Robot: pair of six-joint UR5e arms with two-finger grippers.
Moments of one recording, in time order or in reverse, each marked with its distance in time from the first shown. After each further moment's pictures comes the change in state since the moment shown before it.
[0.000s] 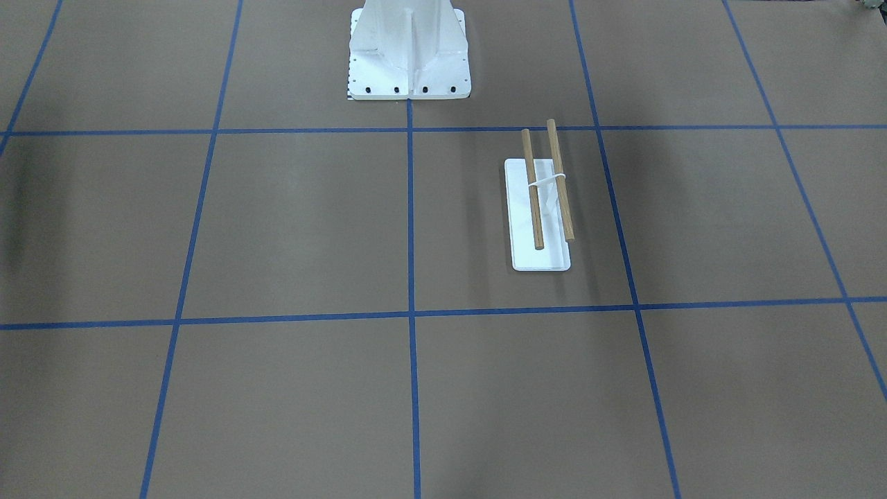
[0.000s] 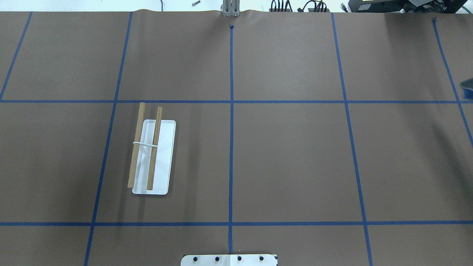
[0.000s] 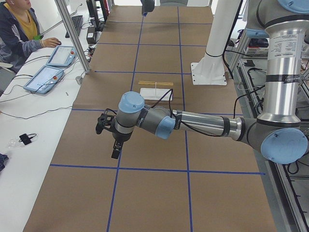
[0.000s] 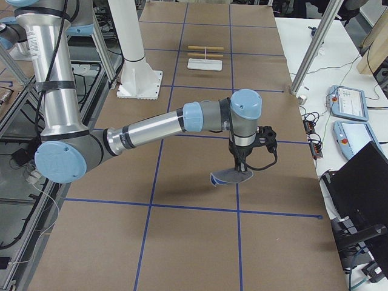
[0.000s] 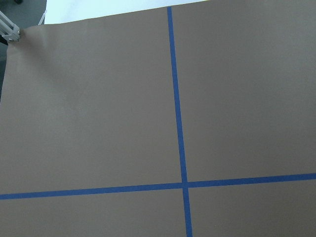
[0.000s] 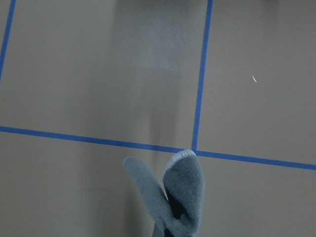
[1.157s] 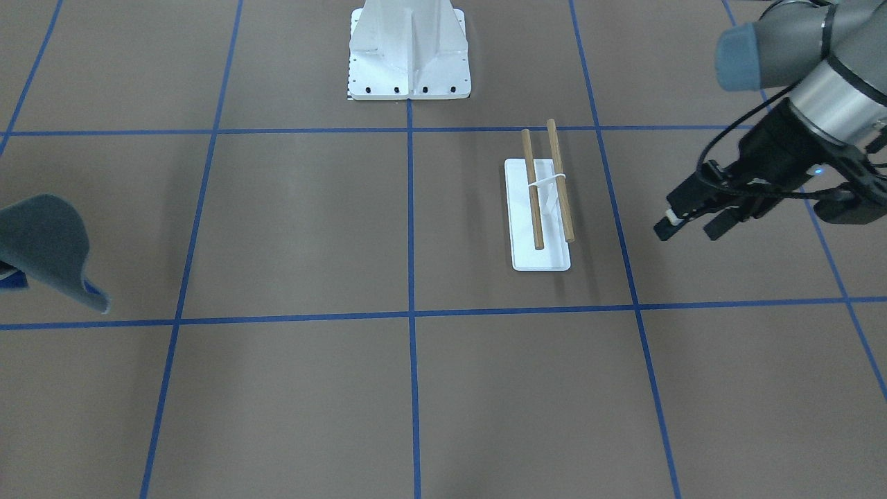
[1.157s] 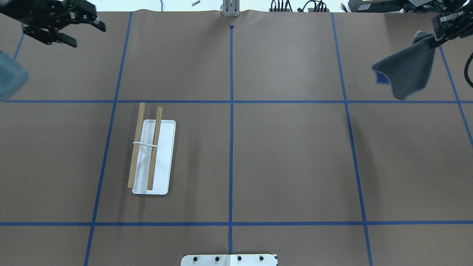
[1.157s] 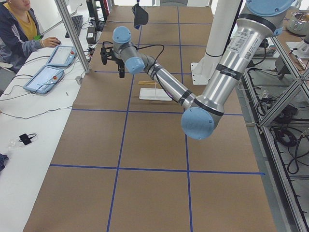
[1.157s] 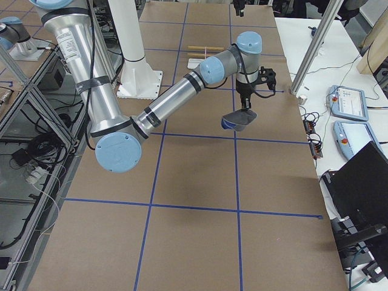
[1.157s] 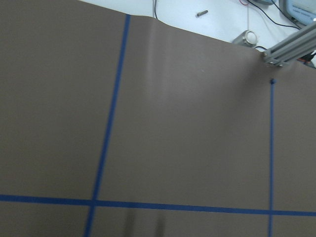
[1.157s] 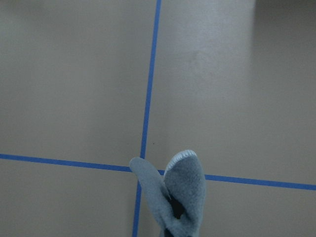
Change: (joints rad) left arm 0.436 -0.511 -0.071 -0.010 -0.148 -1.108; right arm -0.285 0.206 0.160 0.000 -0.005 0.471
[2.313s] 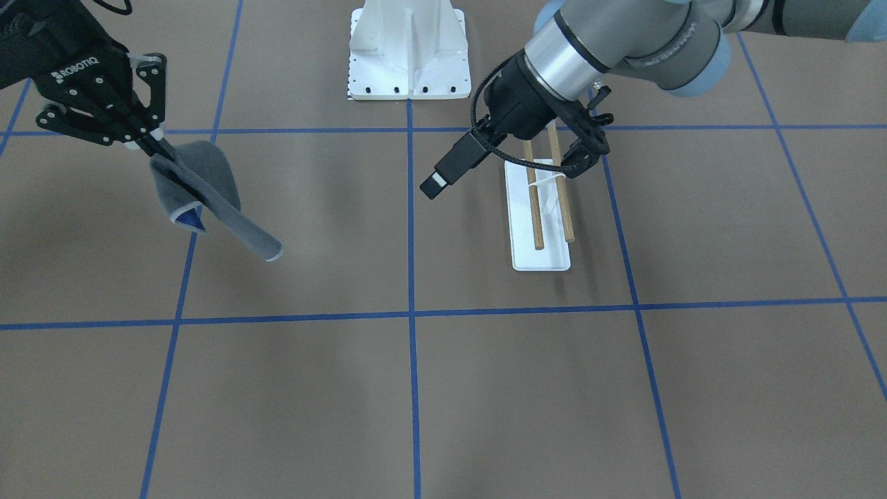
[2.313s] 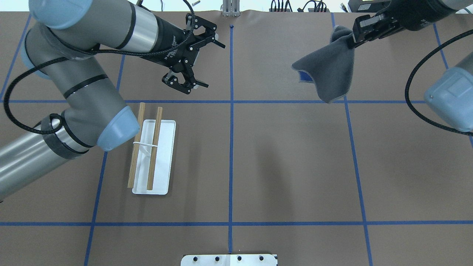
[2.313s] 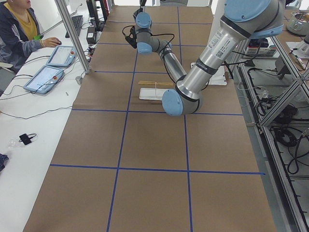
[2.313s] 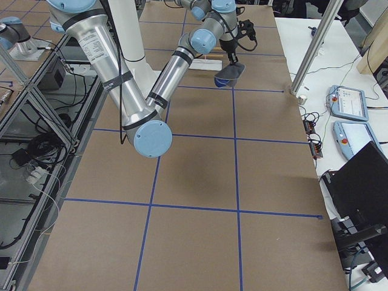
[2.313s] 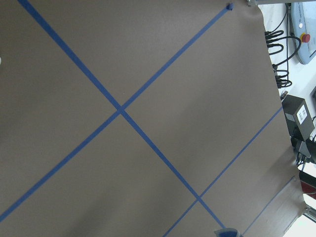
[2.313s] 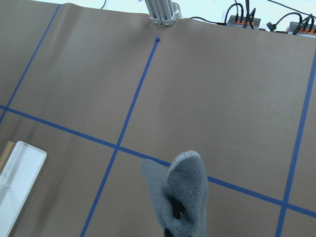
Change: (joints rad) left arm 0.332 -0.226 0.066 -0.254 0.242 -1.009; right arm -0.223 0.148 0.160 0.145 -0.064 0.203
